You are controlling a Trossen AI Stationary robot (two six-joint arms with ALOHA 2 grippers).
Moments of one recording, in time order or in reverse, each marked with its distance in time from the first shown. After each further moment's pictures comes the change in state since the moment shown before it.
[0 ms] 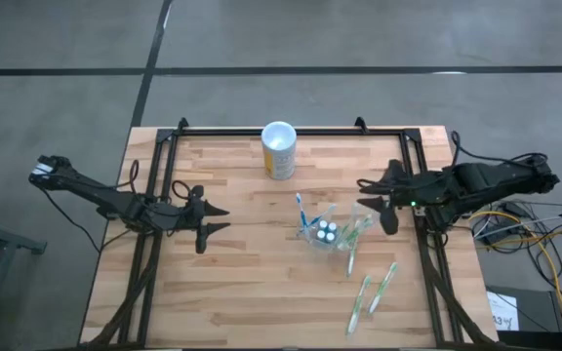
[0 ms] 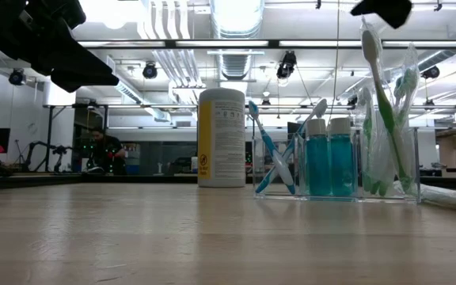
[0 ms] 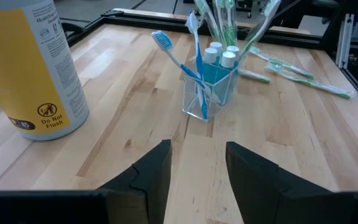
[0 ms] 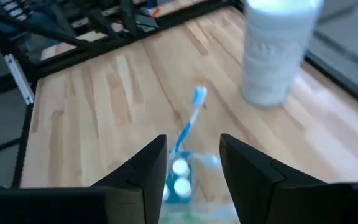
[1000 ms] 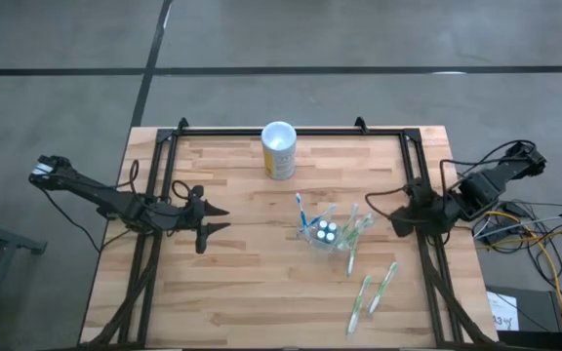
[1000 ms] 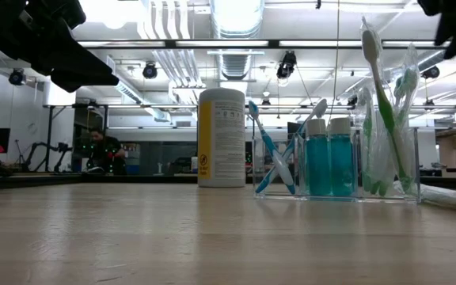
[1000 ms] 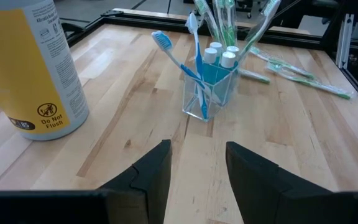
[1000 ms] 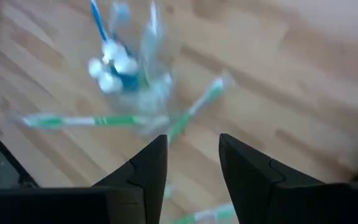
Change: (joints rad) left arm 0.000 0.000 0.000 0.000 0.000 0.000; right arm 0.313 -0.018 -0.009 -0.584 0.023 1.092
